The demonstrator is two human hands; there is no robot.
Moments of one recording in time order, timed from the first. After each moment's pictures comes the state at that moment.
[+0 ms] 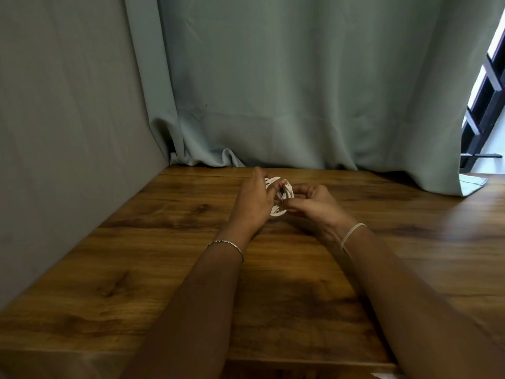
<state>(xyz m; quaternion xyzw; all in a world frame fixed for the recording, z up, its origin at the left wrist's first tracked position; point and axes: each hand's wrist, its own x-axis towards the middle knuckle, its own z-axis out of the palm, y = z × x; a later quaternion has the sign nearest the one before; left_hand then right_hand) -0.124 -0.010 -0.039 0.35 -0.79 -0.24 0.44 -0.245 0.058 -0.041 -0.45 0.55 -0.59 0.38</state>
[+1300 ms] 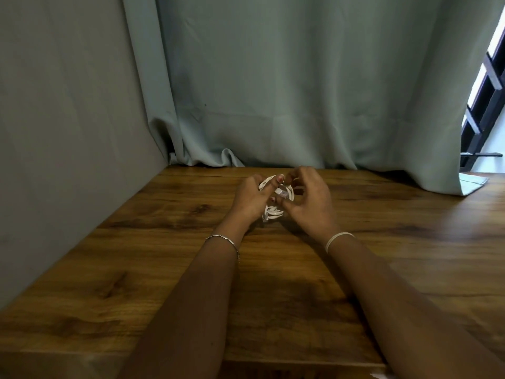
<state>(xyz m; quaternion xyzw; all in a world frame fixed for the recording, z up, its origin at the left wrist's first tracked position) -0.125 -0.017 -0.035 0.35 -0.72 -0.42 0.43 -0.241 0.049 -0.048 -0.61 0.60 -0.51 -0.10</state>
